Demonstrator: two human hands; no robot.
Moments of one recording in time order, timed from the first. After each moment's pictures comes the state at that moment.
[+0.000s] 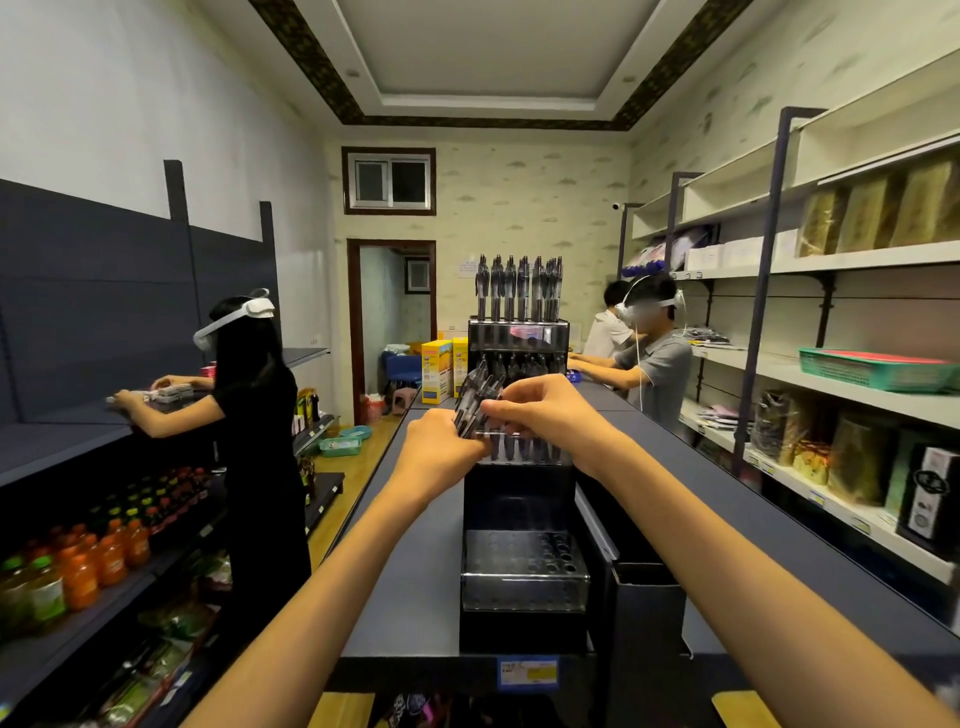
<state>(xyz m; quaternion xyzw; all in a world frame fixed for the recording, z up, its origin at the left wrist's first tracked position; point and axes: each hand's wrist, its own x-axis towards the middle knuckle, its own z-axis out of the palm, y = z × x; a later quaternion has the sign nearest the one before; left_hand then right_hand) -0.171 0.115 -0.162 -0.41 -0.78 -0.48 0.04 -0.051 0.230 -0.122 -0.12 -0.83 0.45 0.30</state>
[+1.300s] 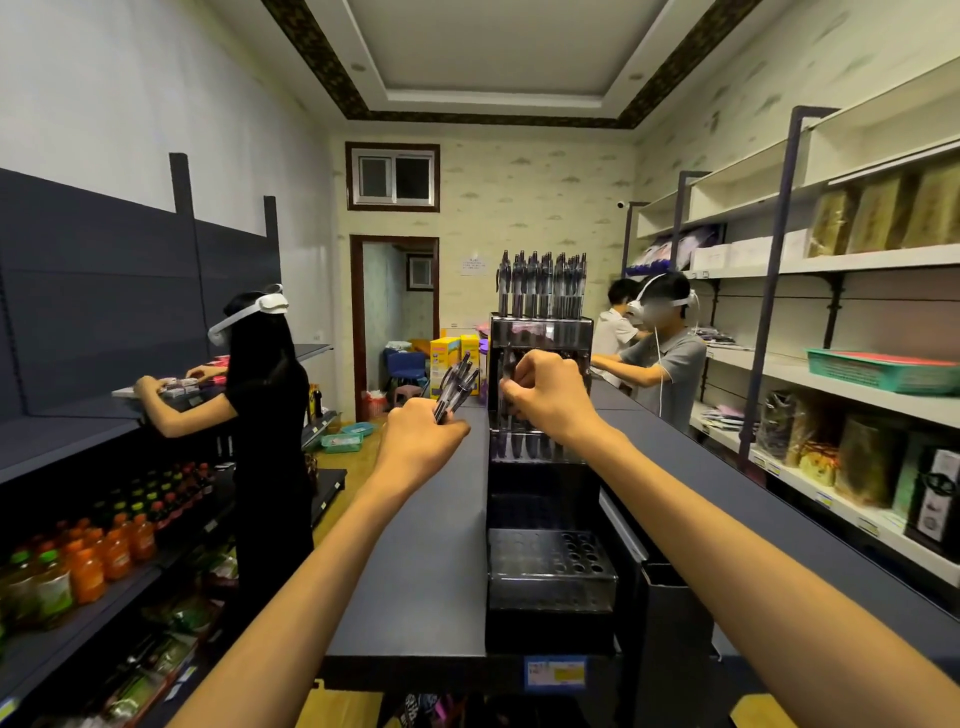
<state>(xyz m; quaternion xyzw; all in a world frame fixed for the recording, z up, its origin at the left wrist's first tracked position) -0.215 0.096 -0.164 -0.35 -0.80 -0.47 0.12 -0.101 0.231 -0.117 -0.18 -0.87 0.22 0.41</state>
